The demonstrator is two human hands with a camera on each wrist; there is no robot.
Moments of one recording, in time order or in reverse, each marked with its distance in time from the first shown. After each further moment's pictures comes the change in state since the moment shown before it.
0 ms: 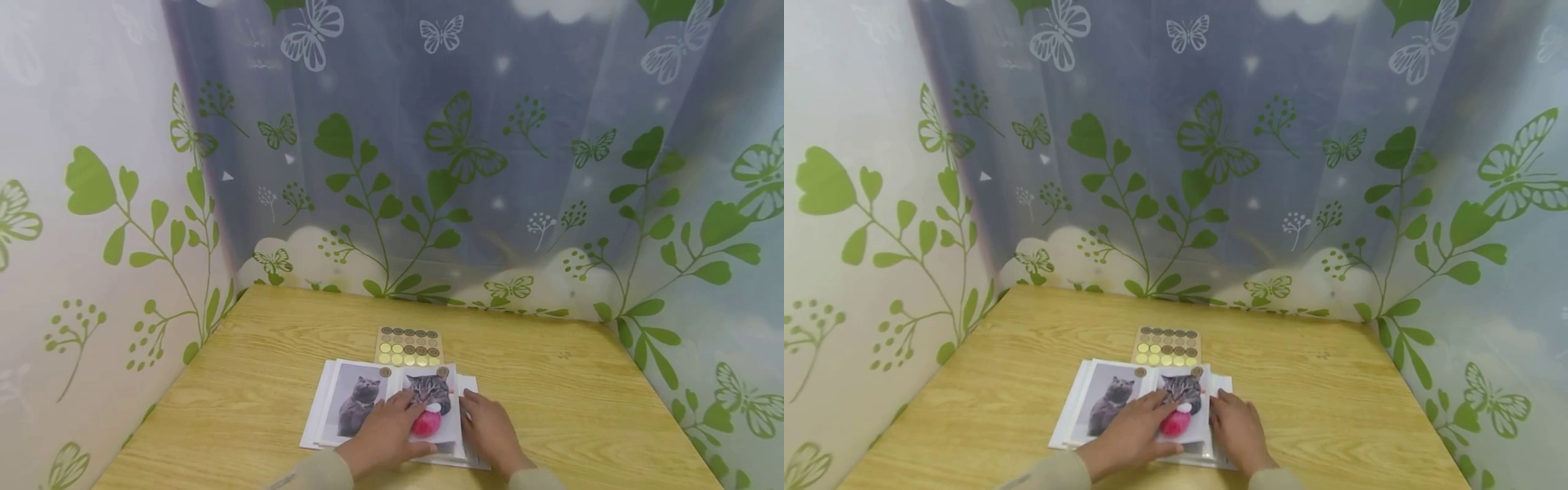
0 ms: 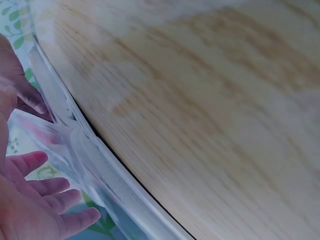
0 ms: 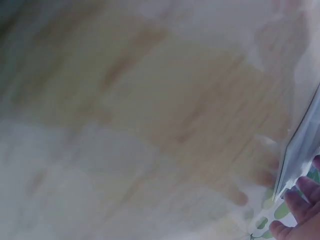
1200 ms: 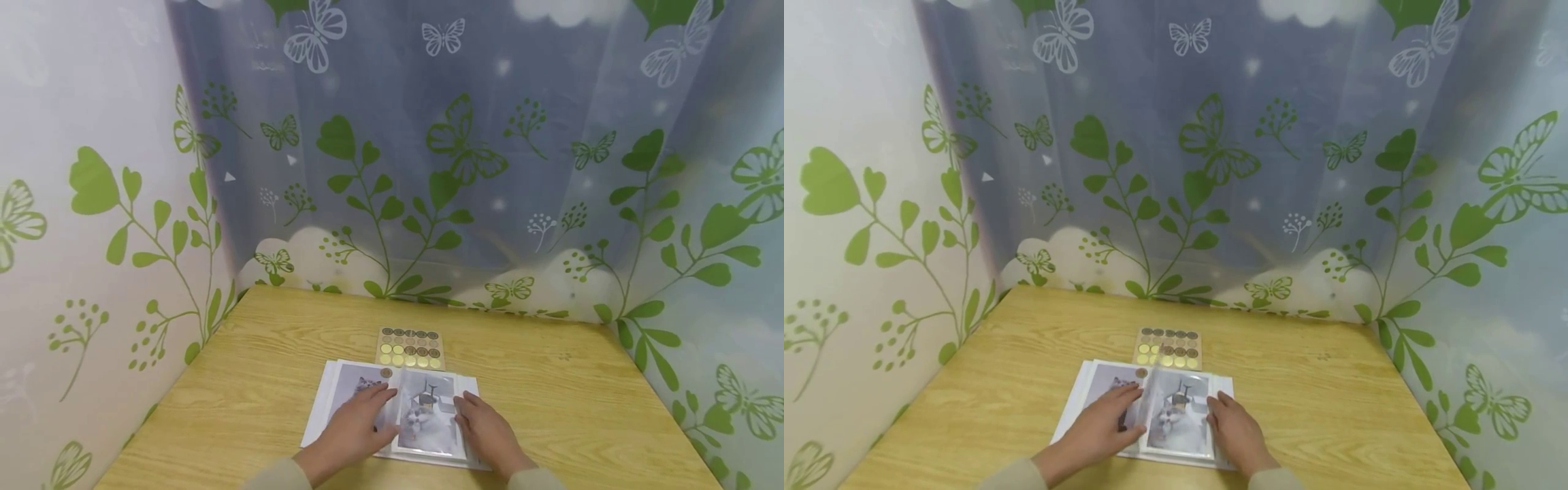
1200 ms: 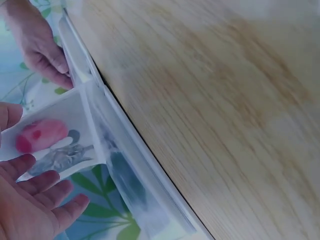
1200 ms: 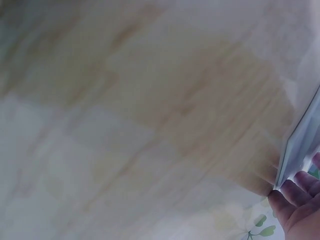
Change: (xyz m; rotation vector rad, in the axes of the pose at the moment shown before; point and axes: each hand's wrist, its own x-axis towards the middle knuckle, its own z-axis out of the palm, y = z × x) left_hand -0.029 -0.033 -0.030 -0.156 0.182 -0.017; right_hand -0.002 -0.001 0.001 0.044 -0.082 -0.016
